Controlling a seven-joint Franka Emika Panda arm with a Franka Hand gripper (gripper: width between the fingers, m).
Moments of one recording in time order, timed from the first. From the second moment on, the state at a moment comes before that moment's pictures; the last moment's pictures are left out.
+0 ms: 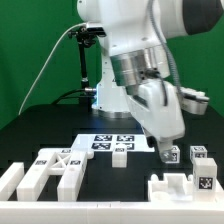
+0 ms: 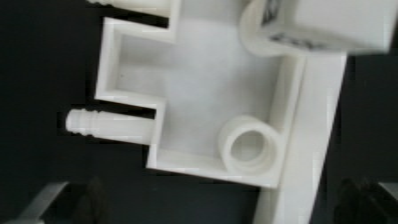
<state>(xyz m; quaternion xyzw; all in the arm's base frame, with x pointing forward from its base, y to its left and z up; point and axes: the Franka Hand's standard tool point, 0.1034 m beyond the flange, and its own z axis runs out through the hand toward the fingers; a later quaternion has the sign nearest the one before) 0.617 0.050 0.091 -0.79 0.61 0.03 0.10</state>
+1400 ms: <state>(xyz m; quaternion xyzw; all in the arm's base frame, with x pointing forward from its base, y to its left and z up) 0.550 0.020 0.071 -0.99 0.08 0.01 0.06</state>
